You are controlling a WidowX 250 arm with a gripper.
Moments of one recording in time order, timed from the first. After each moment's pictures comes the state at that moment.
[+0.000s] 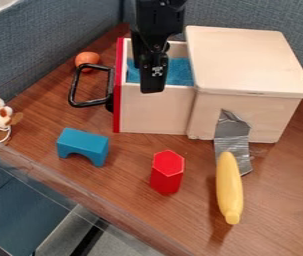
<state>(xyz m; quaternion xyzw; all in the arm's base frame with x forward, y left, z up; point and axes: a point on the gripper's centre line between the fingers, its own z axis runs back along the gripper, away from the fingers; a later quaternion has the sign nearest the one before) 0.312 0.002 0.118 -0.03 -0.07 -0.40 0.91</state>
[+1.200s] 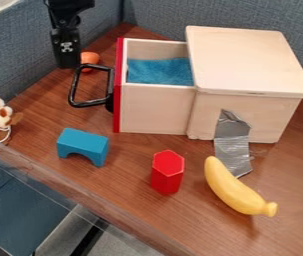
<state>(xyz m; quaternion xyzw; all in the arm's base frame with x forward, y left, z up) 0.275 0.101 0.129 0.03 -0.07 -0.37 0.92</state>
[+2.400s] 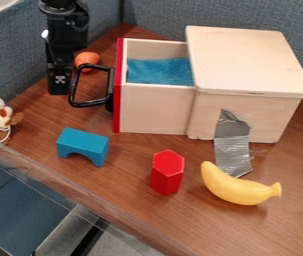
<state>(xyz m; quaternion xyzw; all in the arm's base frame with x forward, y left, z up) 0.285 0.133 0.069 0.06 0.00 -0.37 0.93</state>
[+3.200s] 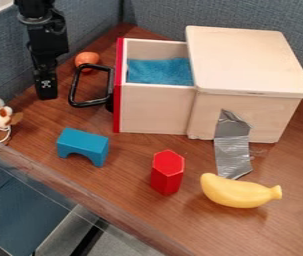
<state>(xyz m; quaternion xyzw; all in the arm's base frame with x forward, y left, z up) 0.287 0.162 0.042 0.02 -0.04 -0.35 0.94</state>
